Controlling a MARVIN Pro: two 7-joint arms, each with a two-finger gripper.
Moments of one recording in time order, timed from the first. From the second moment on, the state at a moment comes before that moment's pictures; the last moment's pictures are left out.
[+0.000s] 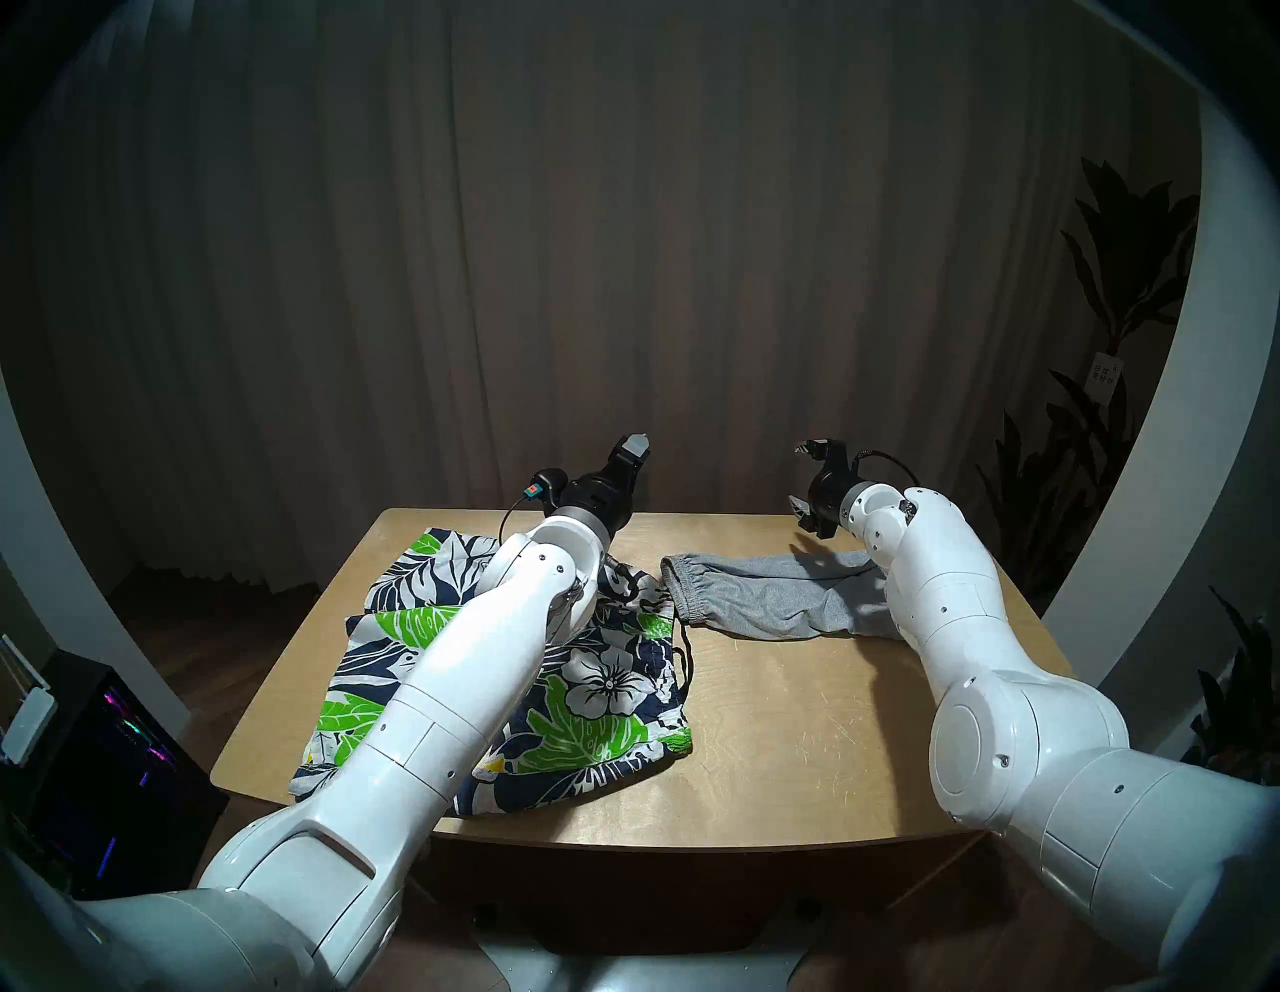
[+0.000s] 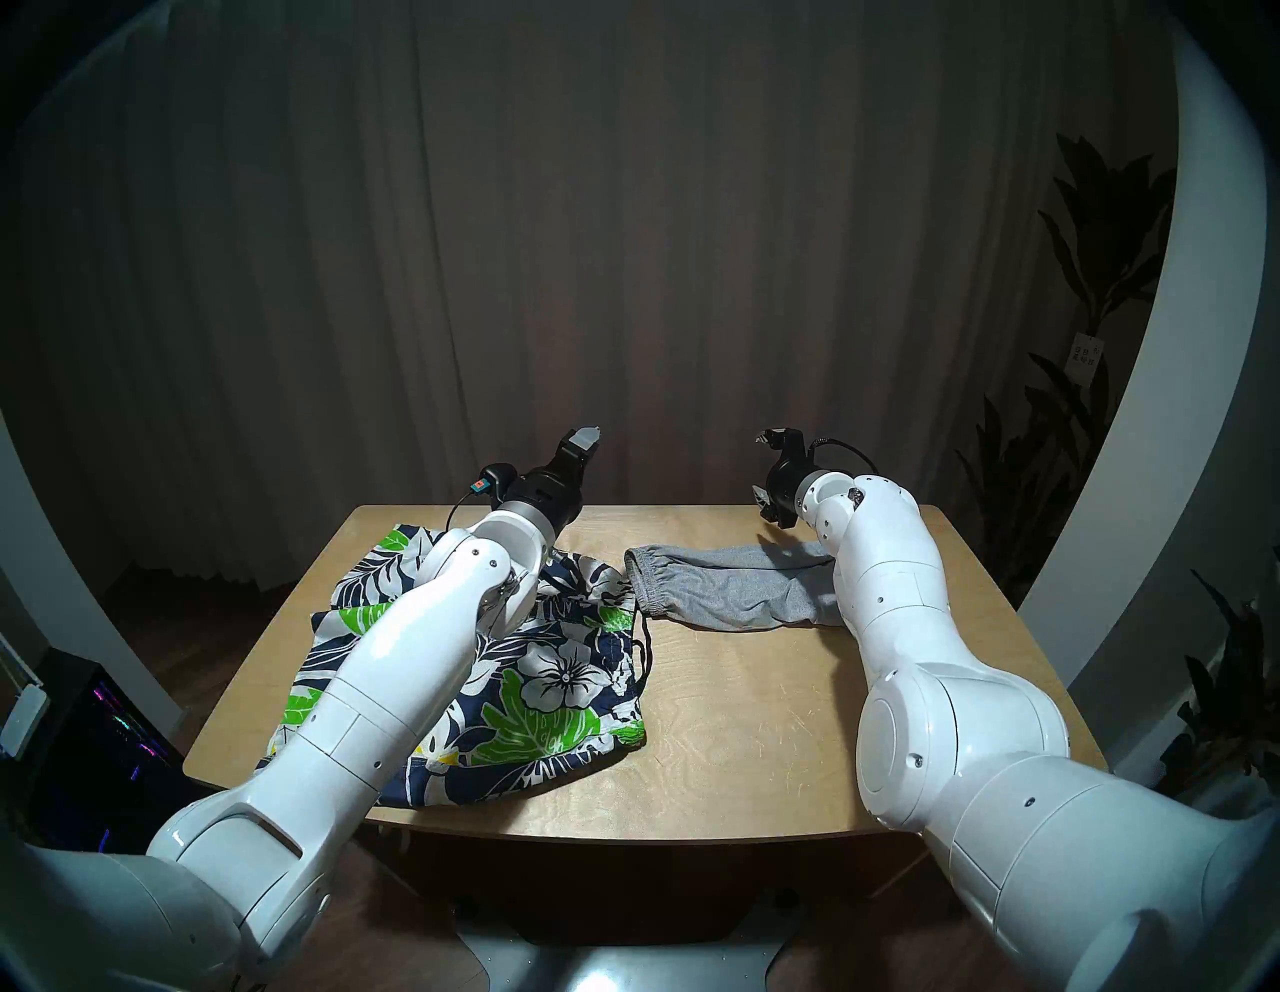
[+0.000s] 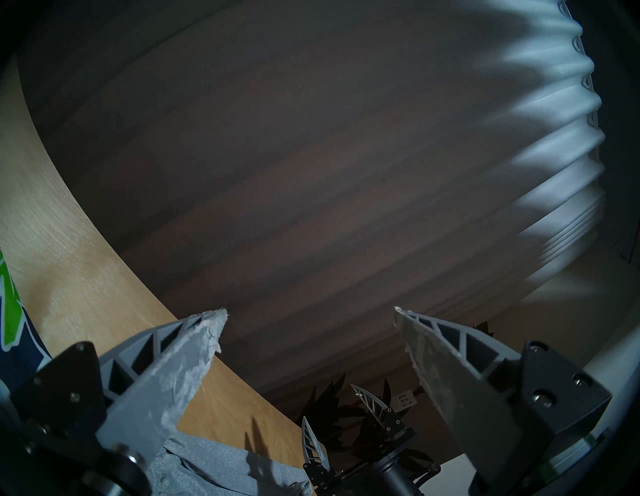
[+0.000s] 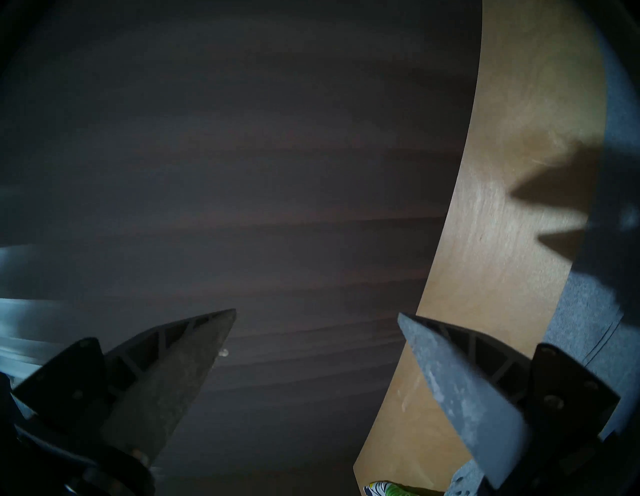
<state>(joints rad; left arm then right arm) 1.13 -1.35 -1.09 -1.40 -1.48 -0.03 0.13 -0.78 -1.45 1.76 -0.69 1.53 0.51 -0.16</state>
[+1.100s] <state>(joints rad) 1.26 -1.22 -1.20 -1.52 -1.48 -0.05 0.11 -0.97 -1.49 1.72 -0.97 1.57 0.65 -0.16</state>
